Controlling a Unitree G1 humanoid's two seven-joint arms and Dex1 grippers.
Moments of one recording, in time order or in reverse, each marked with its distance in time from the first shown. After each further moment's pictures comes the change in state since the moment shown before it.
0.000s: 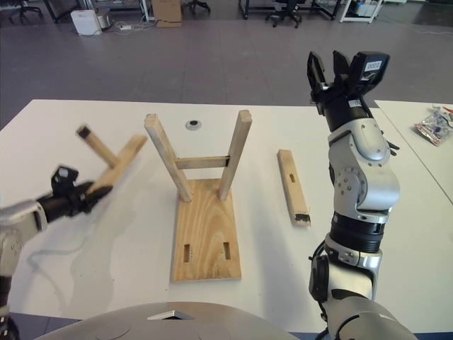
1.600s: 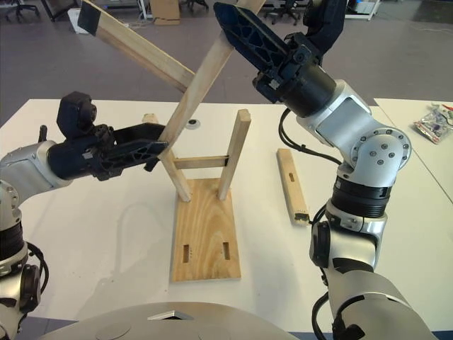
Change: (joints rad) left arm -0.231 -0.044 -0.044 -0.289 -0.915 0.292 -0.026; right arm -0.218 -0.064 0.062 0.073 1.079 0.377 0.204
